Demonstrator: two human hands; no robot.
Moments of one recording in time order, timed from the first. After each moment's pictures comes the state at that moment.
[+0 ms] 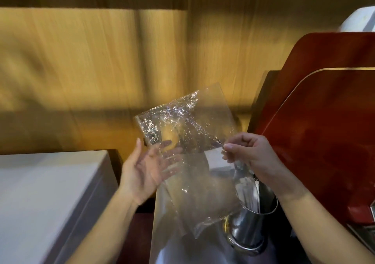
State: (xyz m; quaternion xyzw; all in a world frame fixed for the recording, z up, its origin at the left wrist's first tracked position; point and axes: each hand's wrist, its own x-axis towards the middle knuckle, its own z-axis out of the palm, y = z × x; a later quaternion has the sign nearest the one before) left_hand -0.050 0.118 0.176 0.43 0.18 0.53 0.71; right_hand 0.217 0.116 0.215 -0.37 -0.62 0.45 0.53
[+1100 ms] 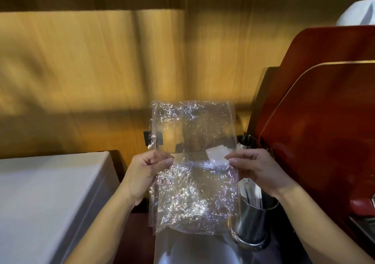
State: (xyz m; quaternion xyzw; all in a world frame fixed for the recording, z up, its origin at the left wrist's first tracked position) left_hand -0.052 0.109 0.181 0.61 0.41 0.52 0.44; right_hand 0.231 0.113 0.177 -0.38 -0.59 0.52 0.48
